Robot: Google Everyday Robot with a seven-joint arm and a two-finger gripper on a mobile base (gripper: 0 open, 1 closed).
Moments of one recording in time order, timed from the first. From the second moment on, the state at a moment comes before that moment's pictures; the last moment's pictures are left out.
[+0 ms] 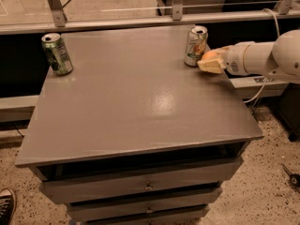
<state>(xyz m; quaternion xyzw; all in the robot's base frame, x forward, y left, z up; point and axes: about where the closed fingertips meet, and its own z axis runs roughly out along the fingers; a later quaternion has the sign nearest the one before) 0.703 -0.224 0.861 -0.34 0.78 0.09 0.52</state>
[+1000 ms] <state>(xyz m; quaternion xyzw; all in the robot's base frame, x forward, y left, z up) 0.712 -0.206 0.848 -0.35 0.79 0.11 0.49</state>
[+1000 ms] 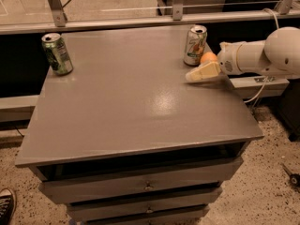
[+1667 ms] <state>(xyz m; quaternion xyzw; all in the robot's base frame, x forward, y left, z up) 0.661 -0.201 0.888 -0.40 0.77 0.12 0.49</state>
